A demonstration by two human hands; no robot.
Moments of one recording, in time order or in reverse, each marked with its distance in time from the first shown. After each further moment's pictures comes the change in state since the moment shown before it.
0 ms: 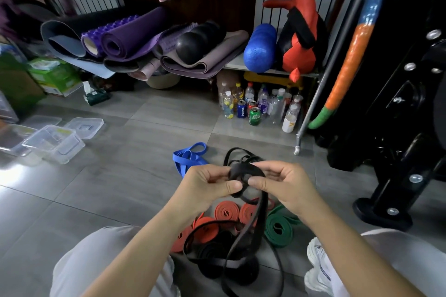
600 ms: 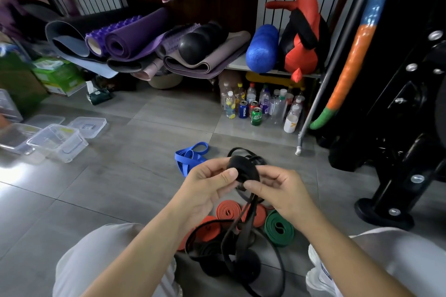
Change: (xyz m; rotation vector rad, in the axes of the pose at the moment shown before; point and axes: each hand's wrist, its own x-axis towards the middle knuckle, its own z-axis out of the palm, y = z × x) left_hand -0.005 -0.003 0.003 -0.566 -0.054 -0.035; right_hand -0.009 0.006 0.014 -0.058 -0.019 -0.054
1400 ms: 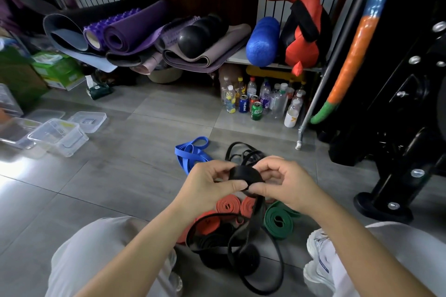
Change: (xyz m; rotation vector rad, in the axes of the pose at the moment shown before) left_hand 0.000 -0.010 -0.001 0.847 0.103 0.142; right_hand -0.001 0.001 -0.021 -0.167 -0.118 0.138
